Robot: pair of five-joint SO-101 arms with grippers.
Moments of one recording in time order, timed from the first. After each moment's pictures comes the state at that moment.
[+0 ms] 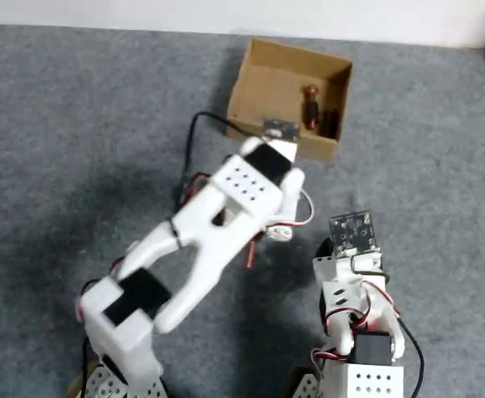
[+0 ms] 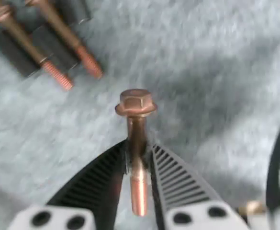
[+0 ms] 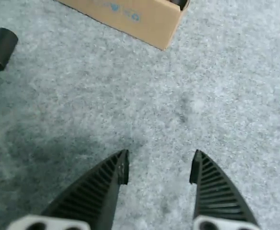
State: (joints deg) left arm 35.6 10.4 -10.2 96.7 35.4; right arm -2.5 -104.5 95.7 51.6 17.8
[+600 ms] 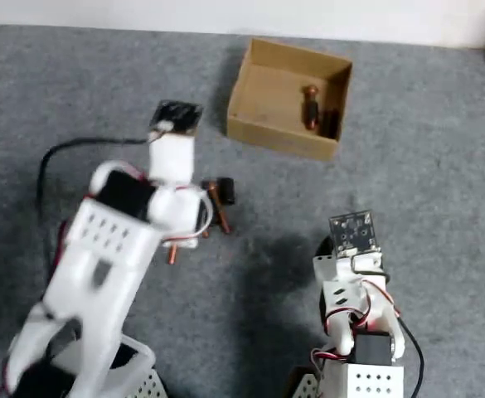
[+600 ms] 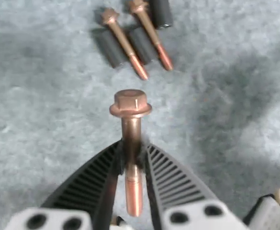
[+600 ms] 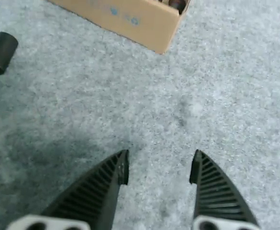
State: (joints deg) left arm 16.1 -33.5 22.1 92.1 18.2; right arm -2.5 -104.5 95.7 50.5 17.8
